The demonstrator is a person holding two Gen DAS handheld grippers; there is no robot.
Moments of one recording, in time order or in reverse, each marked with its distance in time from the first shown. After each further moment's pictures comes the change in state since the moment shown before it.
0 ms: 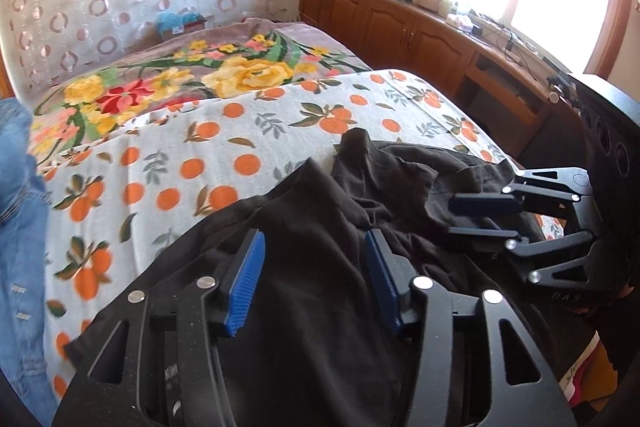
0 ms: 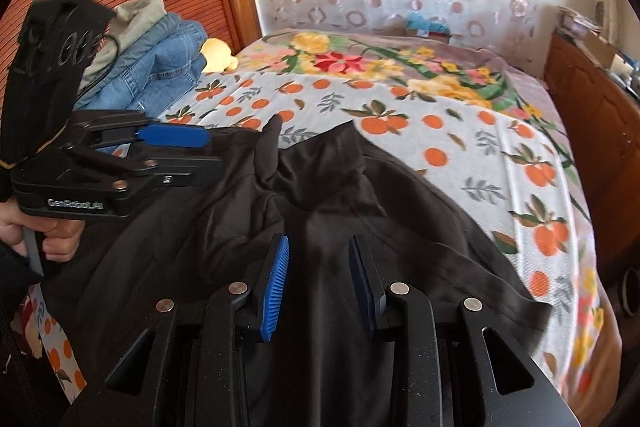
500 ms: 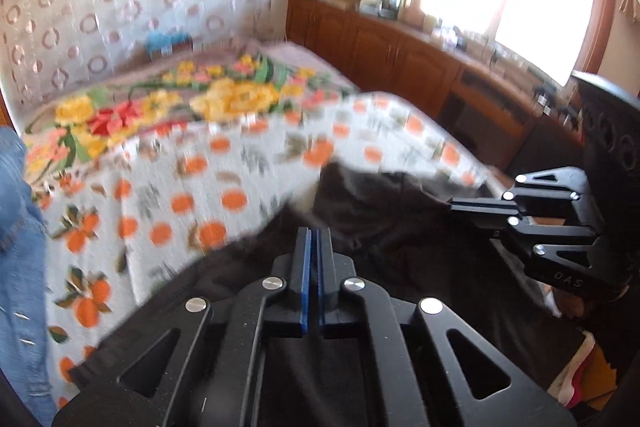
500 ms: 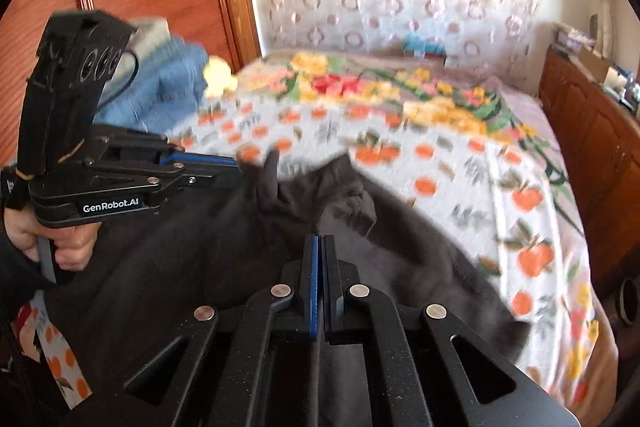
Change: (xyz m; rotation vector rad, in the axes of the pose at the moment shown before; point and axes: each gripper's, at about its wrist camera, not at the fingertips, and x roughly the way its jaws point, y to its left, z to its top) left arm -0.024 -0.004 0.015 0.015 -0.111 -0.041; right arm -0.034 0.000 0.013 -0.006 -0.143 -0.018
